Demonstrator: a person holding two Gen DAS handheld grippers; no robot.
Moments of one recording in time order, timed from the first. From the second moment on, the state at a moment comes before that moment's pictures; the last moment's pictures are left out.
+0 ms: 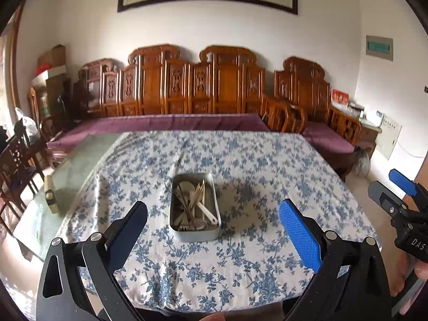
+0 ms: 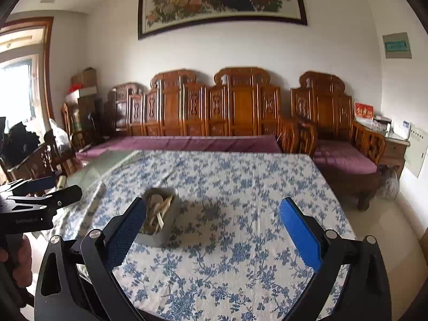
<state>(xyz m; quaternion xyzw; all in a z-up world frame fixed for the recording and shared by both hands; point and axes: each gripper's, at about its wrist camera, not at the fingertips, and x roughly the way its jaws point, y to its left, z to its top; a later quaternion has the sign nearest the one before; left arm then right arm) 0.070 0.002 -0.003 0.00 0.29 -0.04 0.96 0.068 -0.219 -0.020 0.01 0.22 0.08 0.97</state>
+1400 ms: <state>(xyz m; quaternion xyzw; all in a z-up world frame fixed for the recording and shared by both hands) 0.042 0.000 0.010 0.00 0.26 -0.03 0.96 0.045 -0.218 -0.001 0.01 0.19 0.08 0.98</state>
